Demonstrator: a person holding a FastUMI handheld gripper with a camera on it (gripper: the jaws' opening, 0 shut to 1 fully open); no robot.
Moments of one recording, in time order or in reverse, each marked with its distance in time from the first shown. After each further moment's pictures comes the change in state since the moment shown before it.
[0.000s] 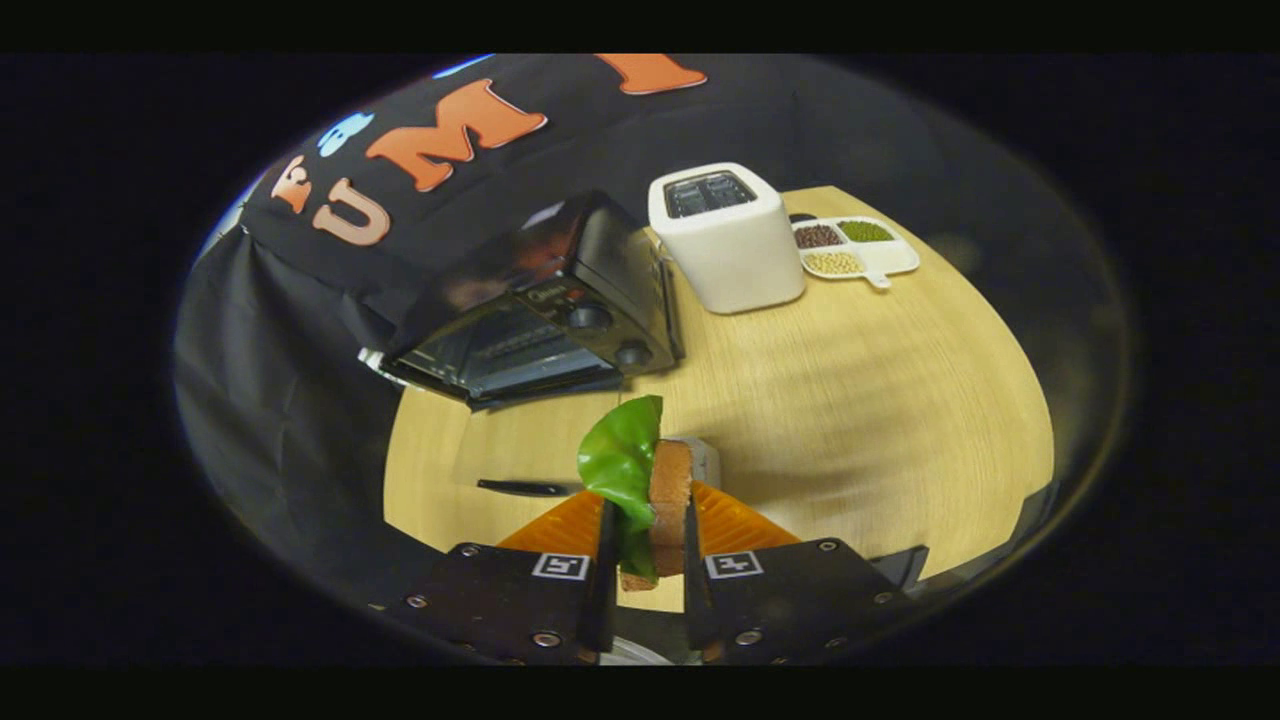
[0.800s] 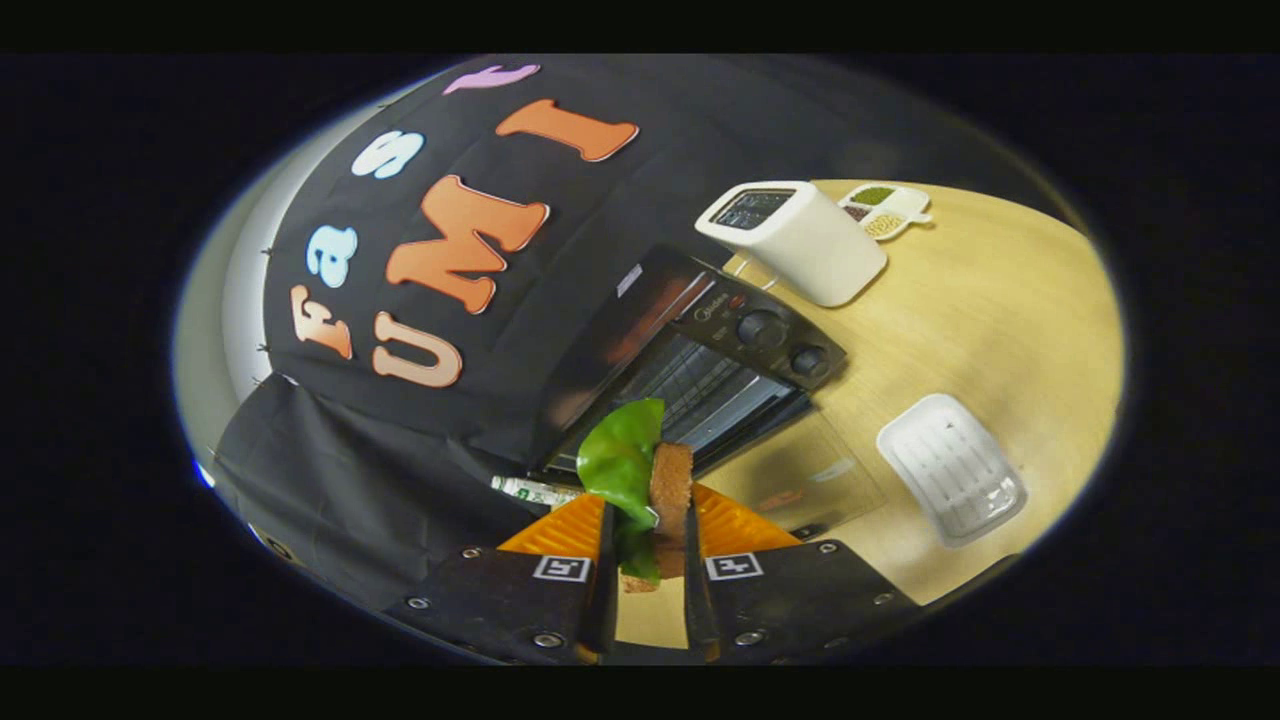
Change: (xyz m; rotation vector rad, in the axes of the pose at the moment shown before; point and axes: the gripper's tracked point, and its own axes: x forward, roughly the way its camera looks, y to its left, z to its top) arm 0.060 0.141 0.005 0.454 -0.347 0.268
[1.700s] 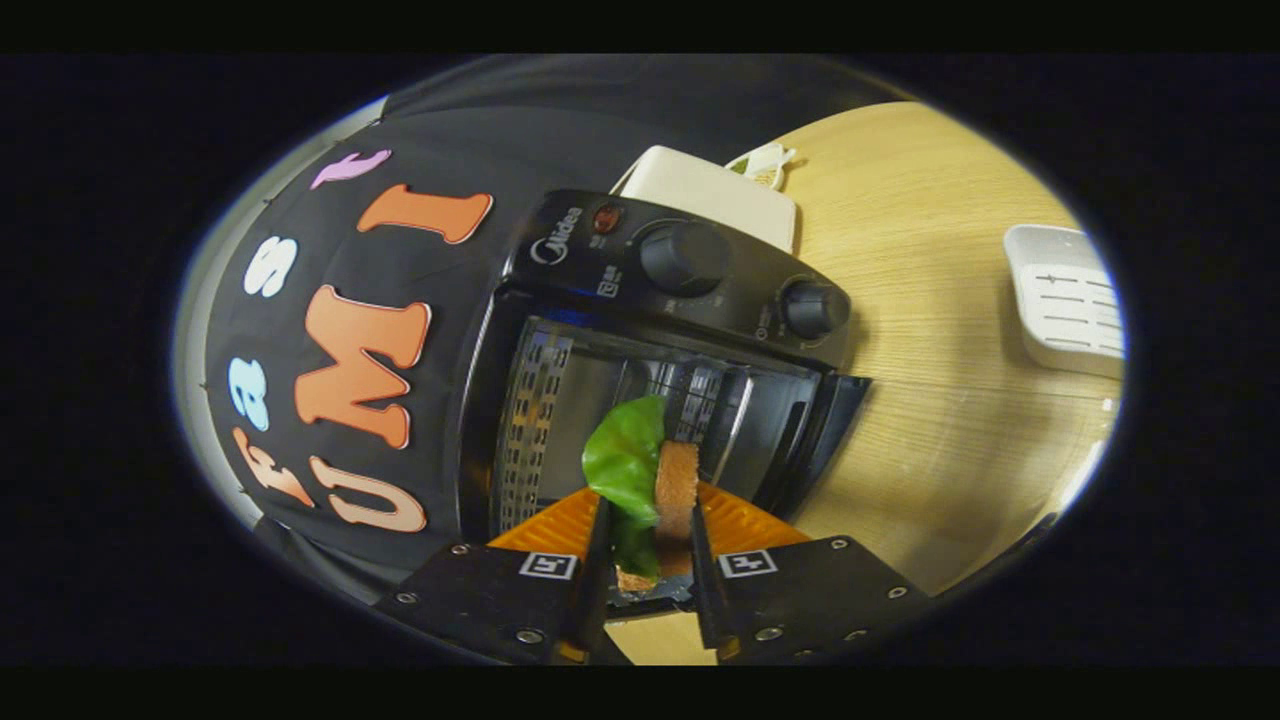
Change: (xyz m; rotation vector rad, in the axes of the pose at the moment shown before) arm 0.163 -0.022 0.025 0.341 -0.375 -0.148
